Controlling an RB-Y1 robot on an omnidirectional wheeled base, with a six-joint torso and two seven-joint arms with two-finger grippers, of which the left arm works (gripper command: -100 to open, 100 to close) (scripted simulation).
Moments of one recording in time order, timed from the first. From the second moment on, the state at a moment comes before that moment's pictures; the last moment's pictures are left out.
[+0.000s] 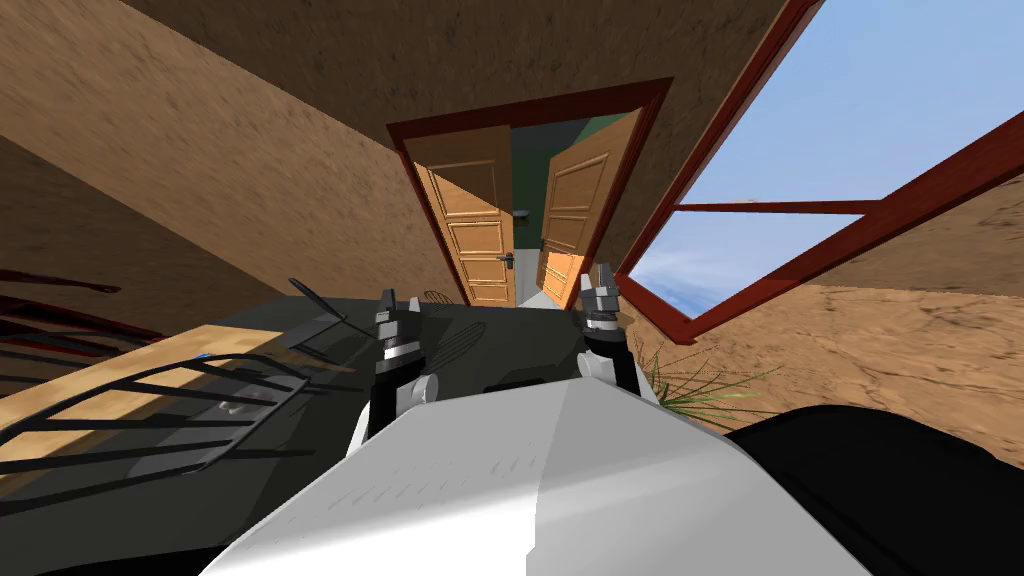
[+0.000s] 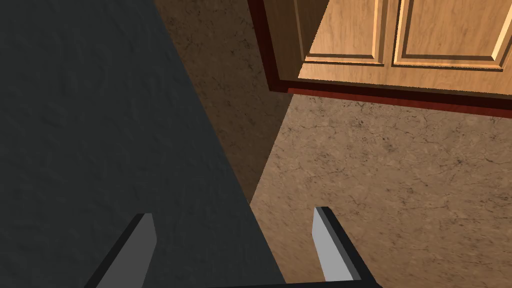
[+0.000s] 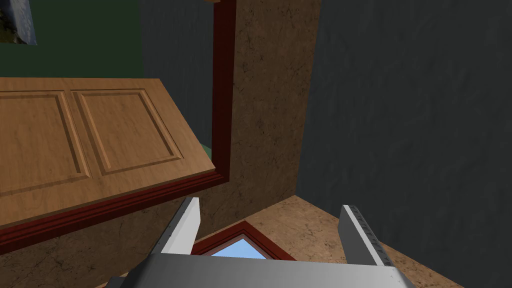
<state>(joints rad) 0.49 -0.03 0.06 -2.29 -0.03 -0.38 0.06</state>
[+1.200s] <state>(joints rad) 0.33 0.03 0.06 -2.02 0.00 -0.40 0.06</state>
